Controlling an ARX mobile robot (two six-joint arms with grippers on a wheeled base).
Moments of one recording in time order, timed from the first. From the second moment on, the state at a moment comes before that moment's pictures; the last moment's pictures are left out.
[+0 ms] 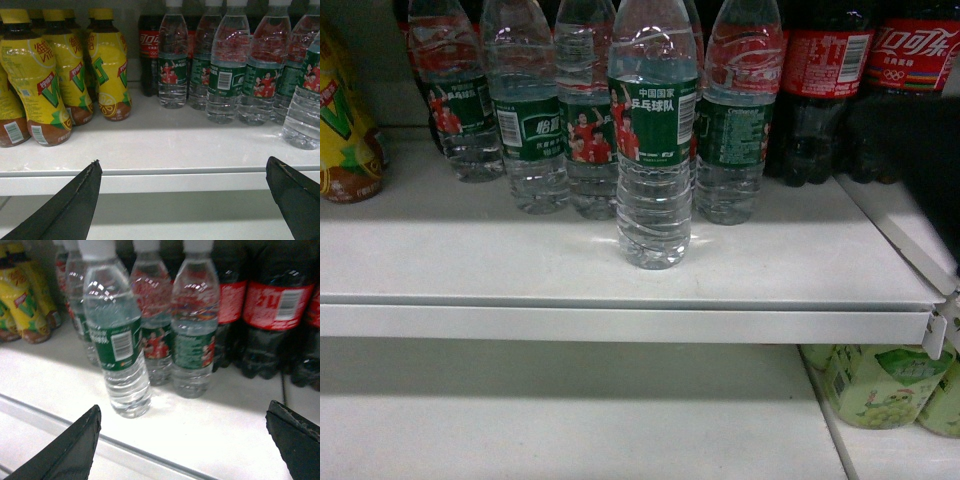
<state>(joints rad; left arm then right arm) 0.00 0.01 0.01 0.00 0.00 0.00 0.34 1.20 0.39 0.72 -0.08 0.03</state>
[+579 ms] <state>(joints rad) 0.00 0.01 0.01 0.00 0.00 0.00 0.54 1.56 0.61 0.79 -0.06 0.11</state>
